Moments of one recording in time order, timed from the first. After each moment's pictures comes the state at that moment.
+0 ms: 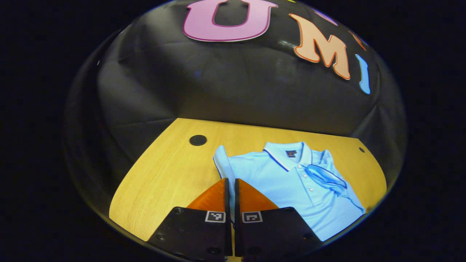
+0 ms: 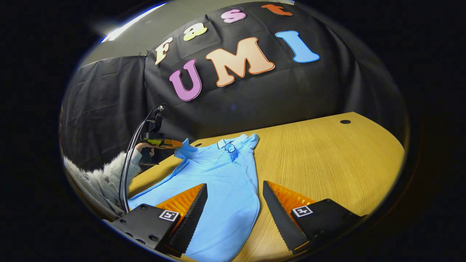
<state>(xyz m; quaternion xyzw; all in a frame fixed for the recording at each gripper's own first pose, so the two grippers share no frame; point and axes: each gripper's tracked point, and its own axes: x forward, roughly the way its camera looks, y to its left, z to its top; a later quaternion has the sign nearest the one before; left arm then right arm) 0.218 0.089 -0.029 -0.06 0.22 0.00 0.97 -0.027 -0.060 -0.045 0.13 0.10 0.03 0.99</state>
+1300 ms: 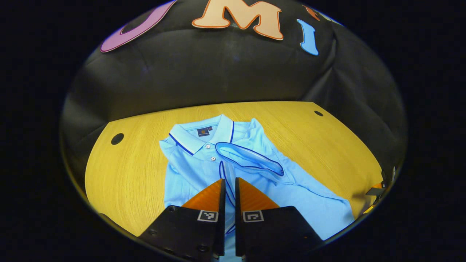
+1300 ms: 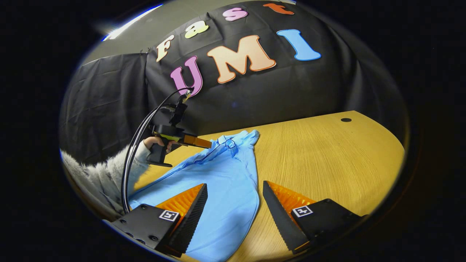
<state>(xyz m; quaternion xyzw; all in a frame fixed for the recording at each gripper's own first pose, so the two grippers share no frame) 0.208 -0.072 -0.066 0.02 0.28 -0.14 0.95 -0.029 -0.058 -0.051 0.13 0.12 0.04 0.98</state>
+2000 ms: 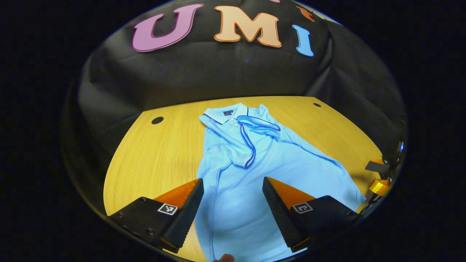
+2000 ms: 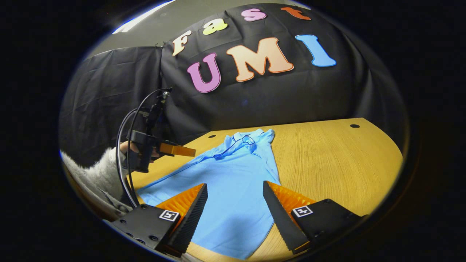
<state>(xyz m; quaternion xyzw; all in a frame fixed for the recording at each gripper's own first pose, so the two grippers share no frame) 0.033 -0.003 -0.073 0.01 0.28 -0.10 0.95 -0.074 0.001 -0.046 0.09 0.13 0.08 0.98</state>
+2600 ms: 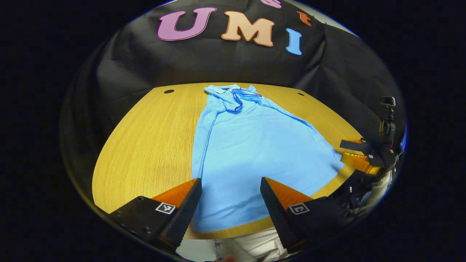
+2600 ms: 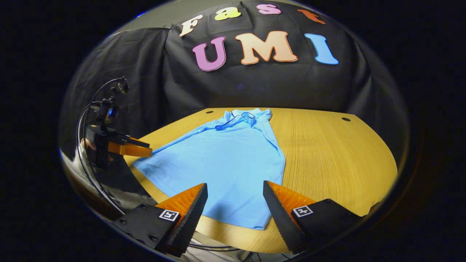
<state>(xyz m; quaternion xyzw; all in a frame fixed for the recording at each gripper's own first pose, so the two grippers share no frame) -0.130 0.001 -0.122 -0.01 0.28 -0.11 0.95 -0.132 0.016 -0.101 0.02 0.20 0.03 0.98</state>
